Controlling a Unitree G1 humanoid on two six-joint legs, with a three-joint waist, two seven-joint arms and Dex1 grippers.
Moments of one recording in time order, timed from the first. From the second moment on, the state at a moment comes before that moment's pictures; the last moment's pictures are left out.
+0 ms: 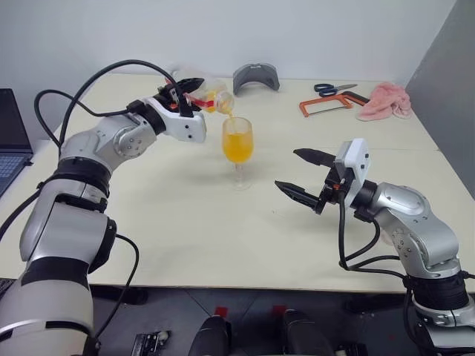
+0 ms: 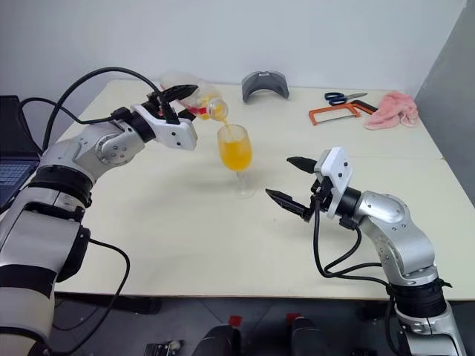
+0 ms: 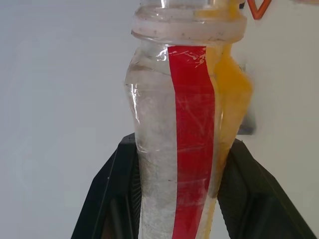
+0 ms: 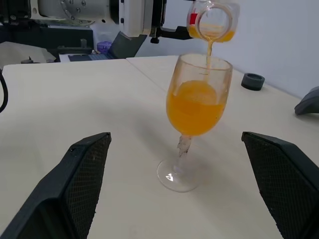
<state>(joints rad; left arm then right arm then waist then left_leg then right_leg) -1.21 0.73 -0.42 1.10 0.71 -0.84 0.03 -0.41 -0.51 0.02 -0.38 0.45 0.48 0.75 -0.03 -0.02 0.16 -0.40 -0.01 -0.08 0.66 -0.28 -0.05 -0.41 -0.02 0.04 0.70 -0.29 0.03</state>
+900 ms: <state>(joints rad) -0.54 0.54 0.21 0.43 -0.38 -0.01 -0.55 -0.52 -0.41 0.24 -0.45 0.40 0.60 0.69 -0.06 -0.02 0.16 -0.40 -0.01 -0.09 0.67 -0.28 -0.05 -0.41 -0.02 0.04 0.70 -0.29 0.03</state>
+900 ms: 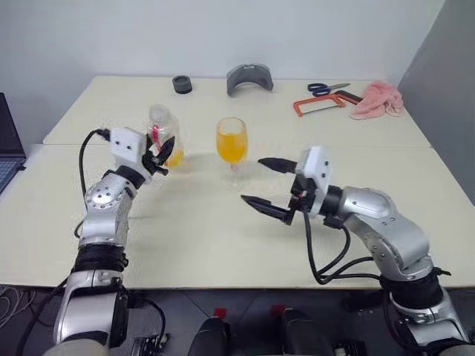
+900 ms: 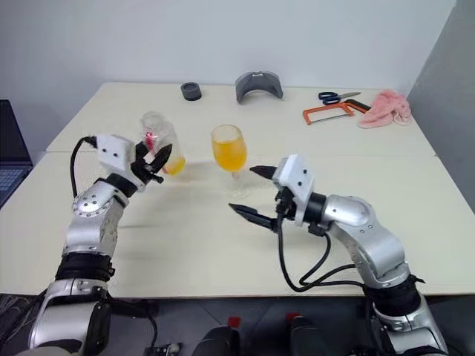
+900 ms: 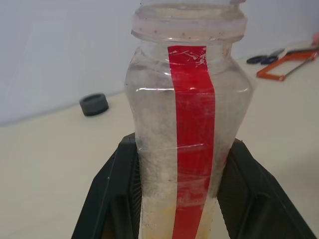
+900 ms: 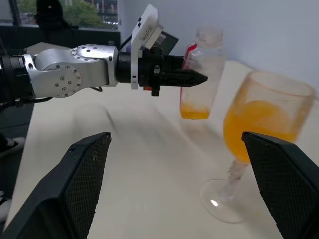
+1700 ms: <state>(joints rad) -0.51 0.52 0.31 0.55 -0.36 -0.02 -0.51 -0.61 -0.31 0.34 -0.37 0.28 0.66 0.64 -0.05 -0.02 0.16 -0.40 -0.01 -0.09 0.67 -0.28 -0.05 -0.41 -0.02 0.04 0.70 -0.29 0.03</state>
